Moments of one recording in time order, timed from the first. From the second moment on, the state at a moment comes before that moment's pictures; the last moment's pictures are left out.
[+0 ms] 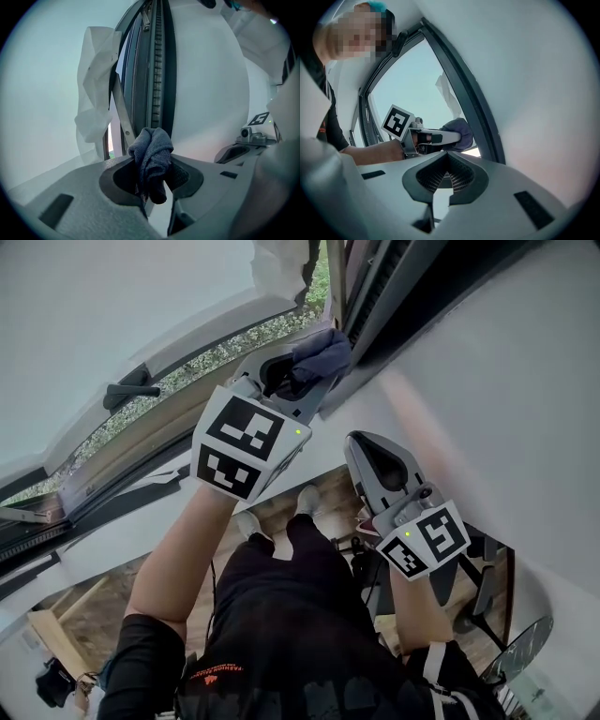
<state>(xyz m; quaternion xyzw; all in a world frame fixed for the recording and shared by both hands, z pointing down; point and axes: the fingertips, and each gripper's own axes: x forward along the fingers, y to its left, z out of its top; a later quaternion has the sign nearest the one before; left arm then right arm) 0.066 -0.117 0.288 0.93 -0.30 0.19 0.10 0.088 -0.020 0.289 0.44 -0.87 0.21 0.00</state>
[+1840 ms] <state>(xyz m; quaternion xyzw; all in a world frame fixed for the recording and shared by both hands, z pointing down) 0.074 -0.112 0.408 0.90 -0.30 0.29 0.15 0.098 -0.005 0.350 0.43 -0.86 0.27 0.01</state>
